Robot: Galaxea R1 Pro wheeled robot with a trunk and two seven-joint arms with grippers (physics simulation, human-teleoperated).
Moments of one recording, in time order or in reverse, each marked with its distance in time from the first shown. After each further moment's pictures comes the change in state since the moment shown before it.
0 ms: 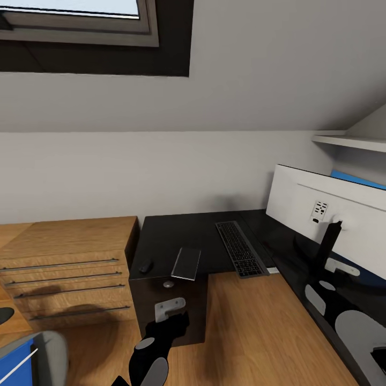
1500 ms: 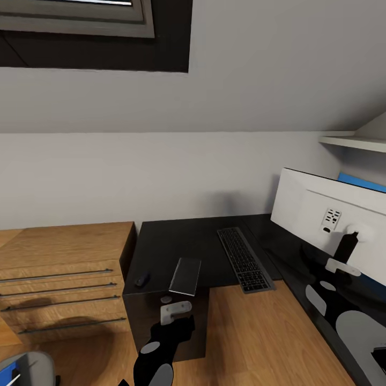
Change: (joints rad) left arm 0.000 0.001 -0.052 0.001 -0.001 -0.002 0.002; right arm 0.000 -0.003 0.000 0.004 0.001 -0.002 -0.001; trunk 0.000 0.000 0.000
